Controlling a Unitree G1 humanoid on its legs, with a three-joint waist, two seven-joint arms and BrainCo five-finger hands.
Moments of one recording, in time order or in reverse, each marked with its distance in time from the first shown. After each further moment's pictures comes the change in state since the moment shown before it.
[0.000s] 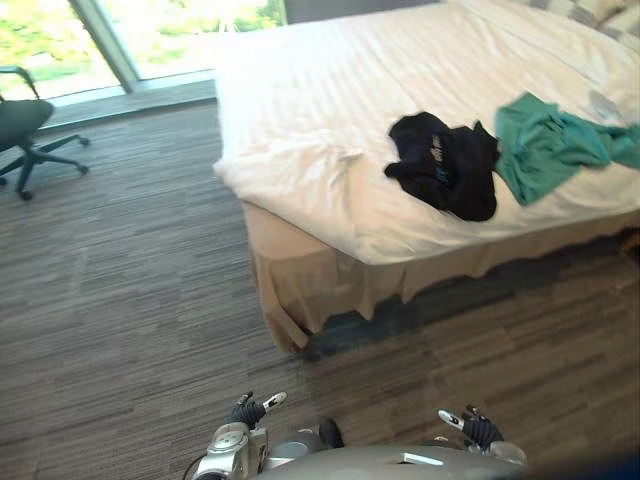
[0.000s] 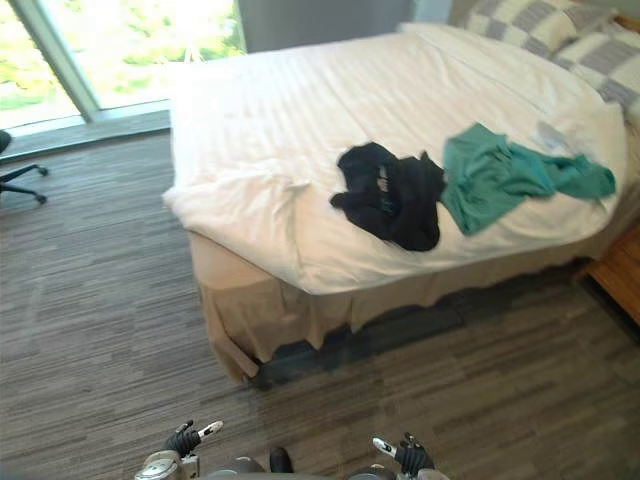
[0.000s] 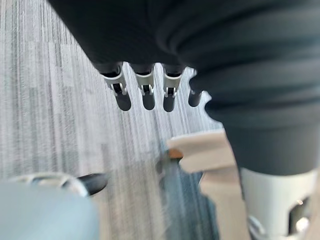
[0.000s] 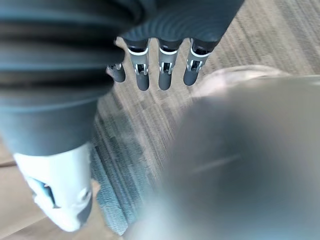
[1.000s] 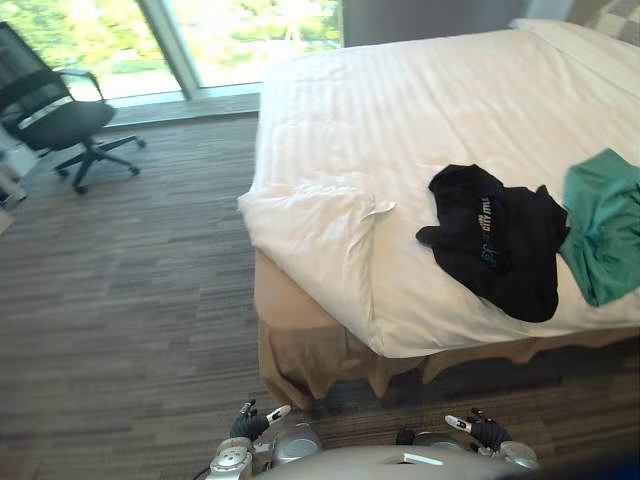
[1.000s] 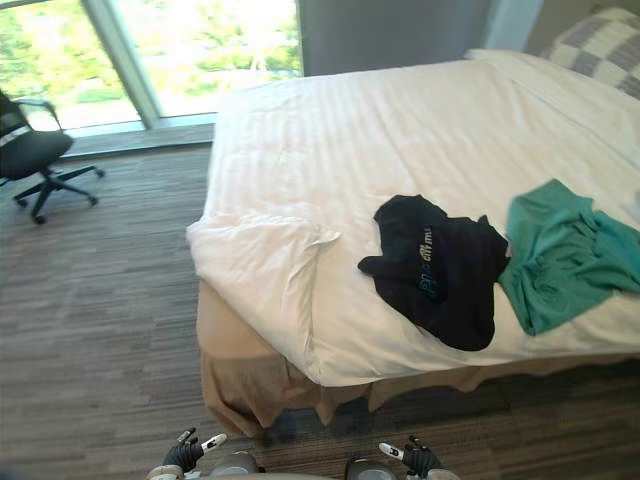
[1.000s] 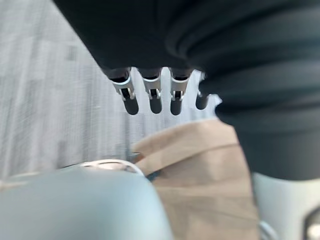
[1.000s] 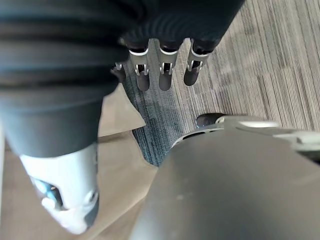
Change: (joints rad) left arm 0.016 -0.057 0.015 0.040 0.082 -0.138 -0.007; right arm -0.018 -0.081 0.067 0.034 0.057 0.076 0.043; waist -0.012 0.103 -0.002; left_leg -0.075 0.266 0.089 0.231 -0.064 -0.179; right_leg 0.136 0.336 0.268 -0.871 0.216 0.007
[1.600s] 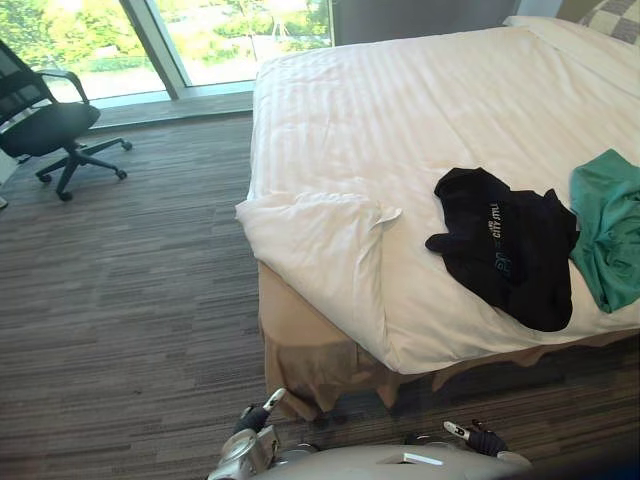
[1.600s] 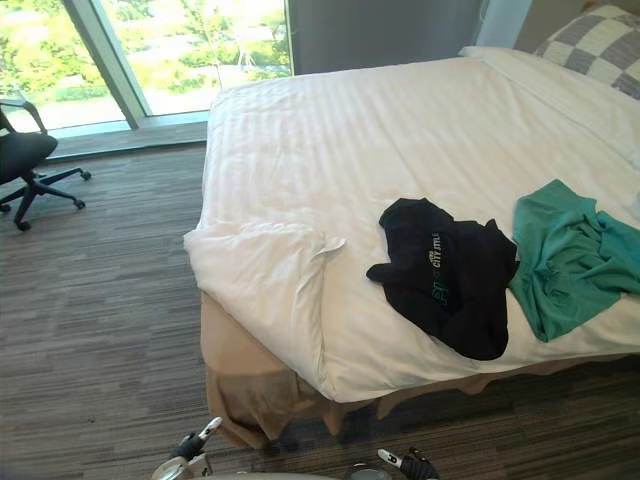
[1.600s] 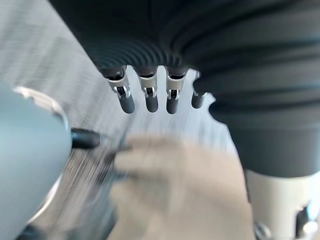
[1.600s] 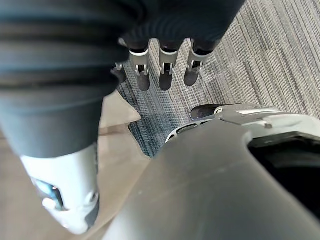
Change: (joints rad) left arm 0.030 -0.028 0.107 0.006 -0.666 -0.011 0.220; right arm 0.015 0.041 -0.065 -0.007 0.001 0.028 -0.024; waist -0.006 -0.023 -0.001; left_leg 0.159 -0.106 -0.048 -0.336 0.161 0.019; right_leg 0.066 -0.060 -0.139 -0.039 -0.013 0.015
